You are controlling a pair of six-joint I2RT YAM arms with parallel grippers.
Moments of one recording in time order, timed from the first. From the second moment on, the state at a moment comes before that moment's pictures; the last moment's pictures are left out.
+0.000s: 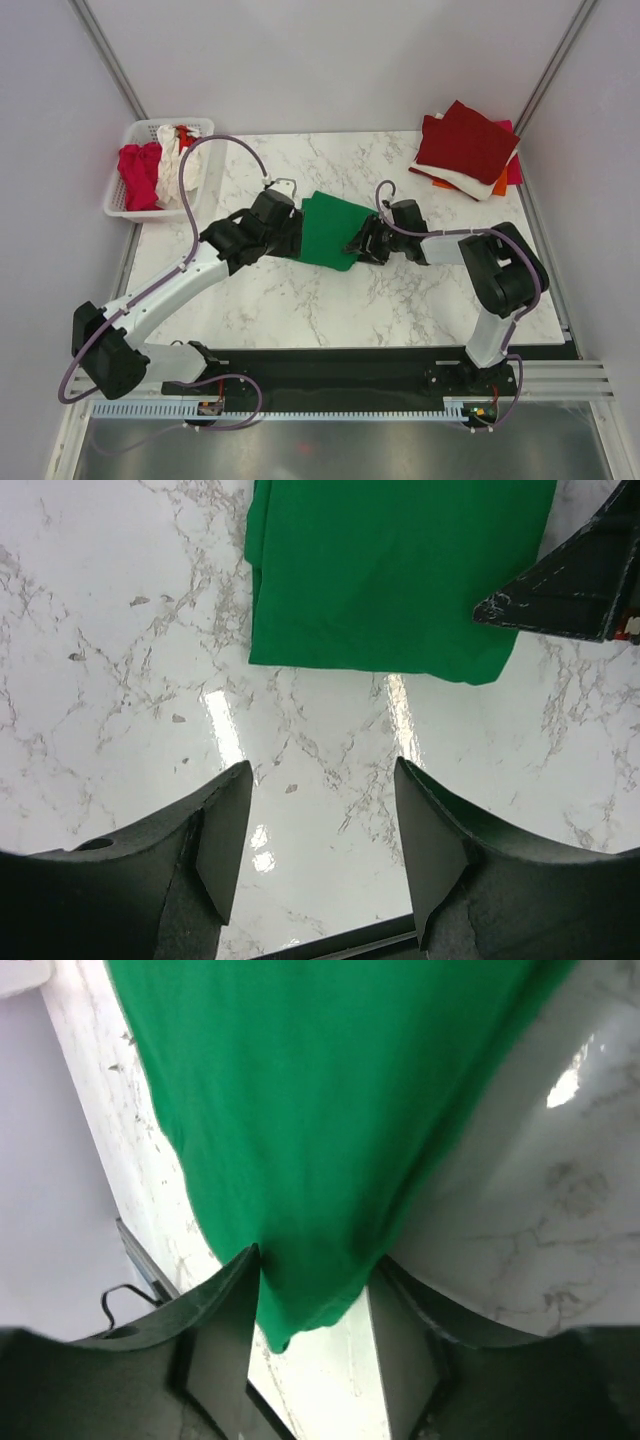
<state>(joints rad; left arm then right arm) -0.71 1.28 1.14 -0.68 -0.28 -0.42 0.40 1.81 0.82 0.24 -0.52 0.85</state>
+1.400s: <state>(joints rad) -0.75 1.69 0.97 -0.22 -0.12 -0.82 0.25 1.65 0.82 -0.05 -0.36 0.67</state>
